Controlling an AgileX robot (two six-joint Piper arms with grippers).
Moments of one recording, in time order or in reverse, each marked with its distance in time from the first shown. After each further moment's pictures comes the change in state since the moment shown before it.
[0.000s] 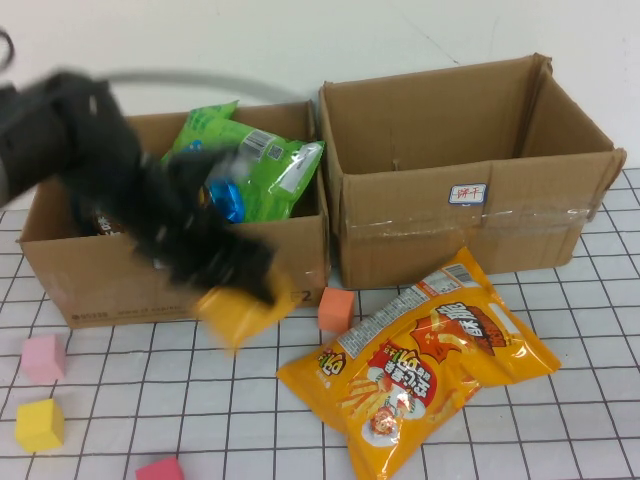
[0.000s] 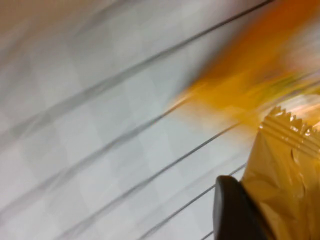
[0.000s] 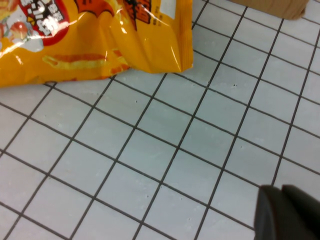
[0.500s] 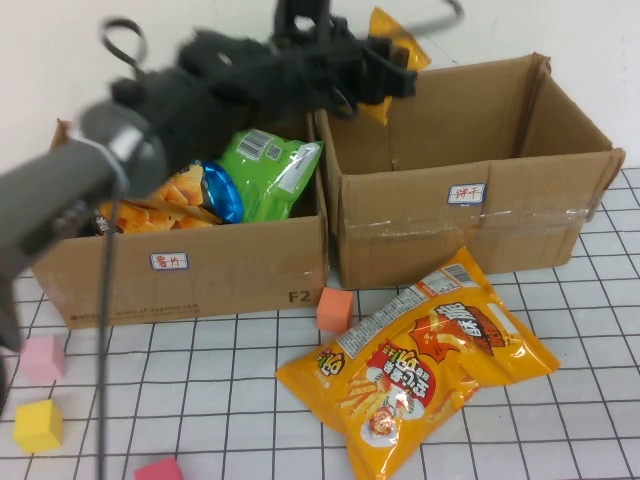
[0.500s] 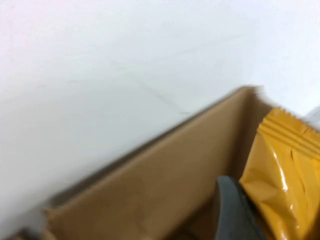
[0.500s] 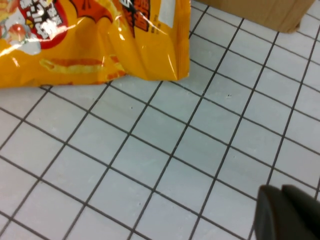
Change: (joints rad) right arm 0.000 0.000 0.000 0.018 -0.021 -0.056; left arm -0.208 0.191 -0.315 -0.608 -0.917 0.655
